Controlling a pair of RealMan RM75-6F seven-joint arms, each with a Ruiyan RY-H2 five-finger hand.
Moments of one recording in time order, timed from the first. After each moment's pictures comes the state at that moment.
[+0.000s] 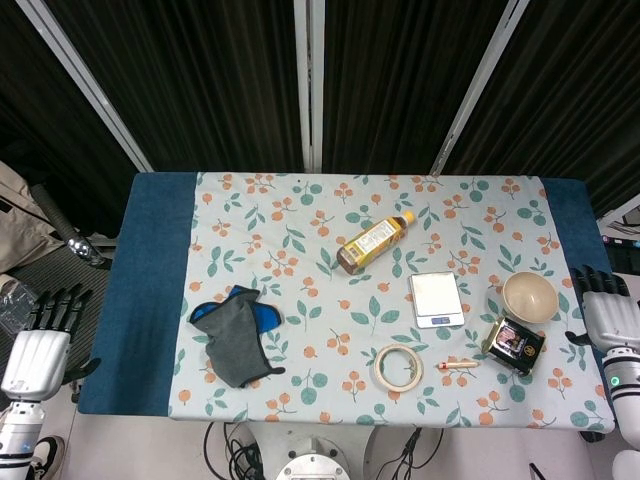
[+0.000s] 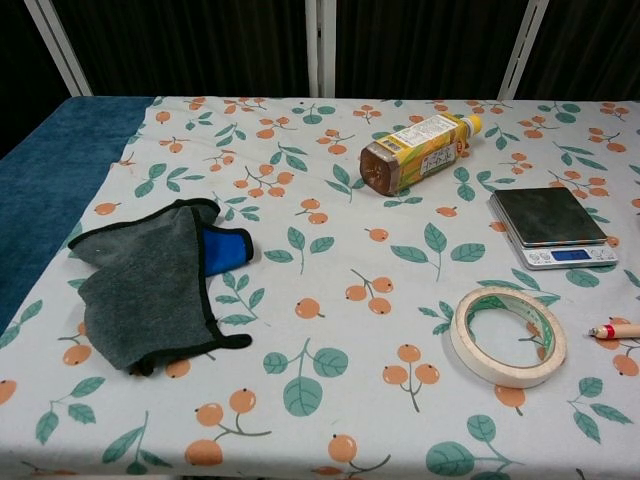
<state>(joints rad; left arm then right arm) -0.09 -1.17 -0.02 -1.59 1.56 1.52 0.16 0.30 -1.03 0.15 -1.58 -0.98 1.00 -0.33</state>
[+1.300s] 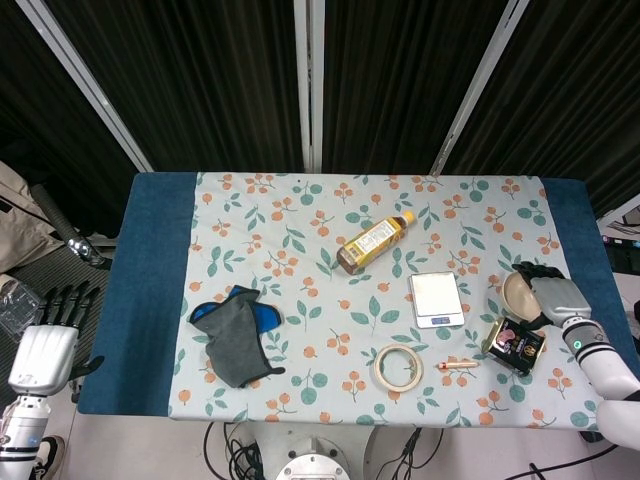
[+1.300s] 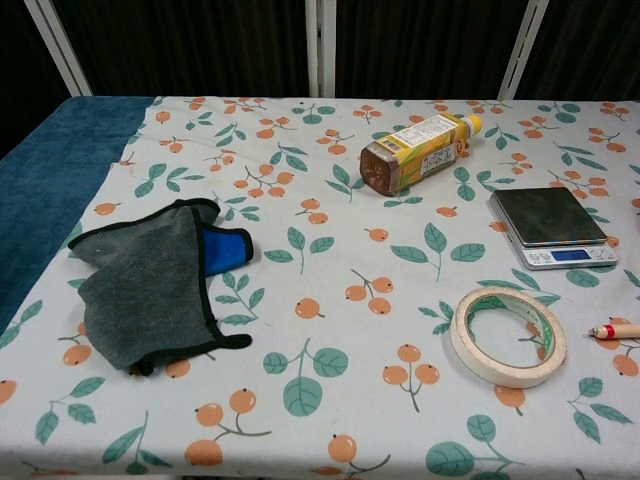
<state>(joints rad) -0.11 -1.14 -0.02 -1.66 1.53 1.47 0.24 0.49 -1.13 0.11 -1.32 -1.13 0.62 0.03</state>
